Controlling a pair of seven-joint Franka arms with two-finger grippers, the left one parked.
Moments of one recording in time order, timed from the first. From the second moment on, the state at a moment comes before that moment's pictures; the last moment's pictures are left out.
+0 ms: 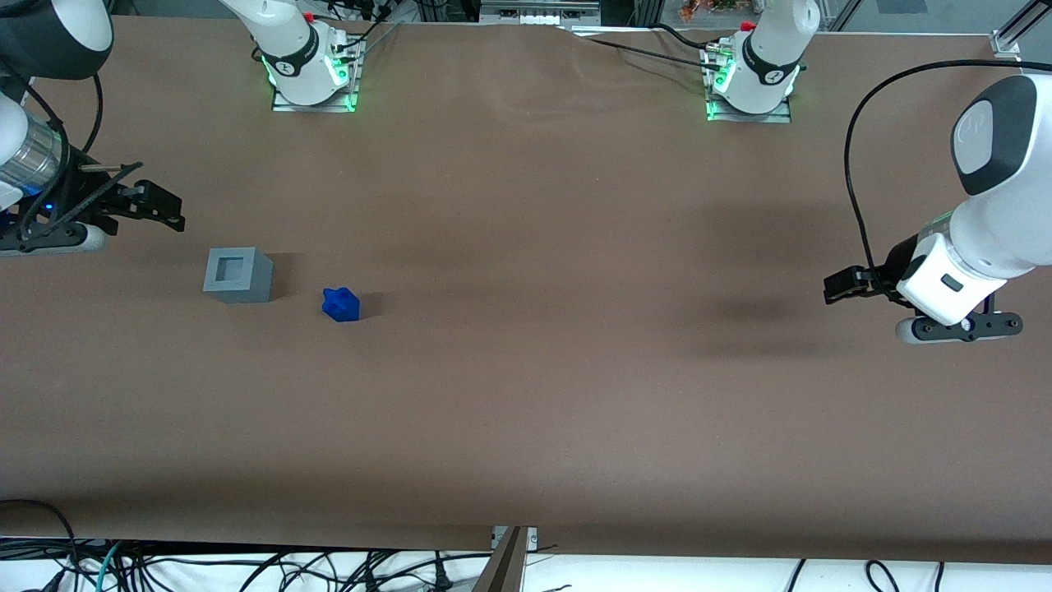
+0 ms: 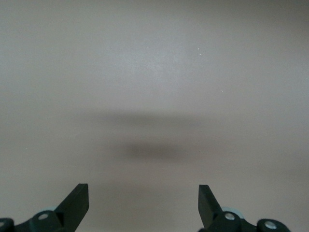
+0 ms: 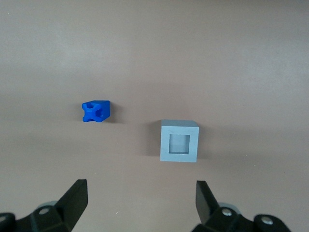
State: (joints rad) arm 0.01 0.03 0.02 -1.72 0.00 1.72 -0.05
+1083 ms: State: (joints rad) arm 0.13 0.17 0.04 -1.73 0.00 1.75 0.02
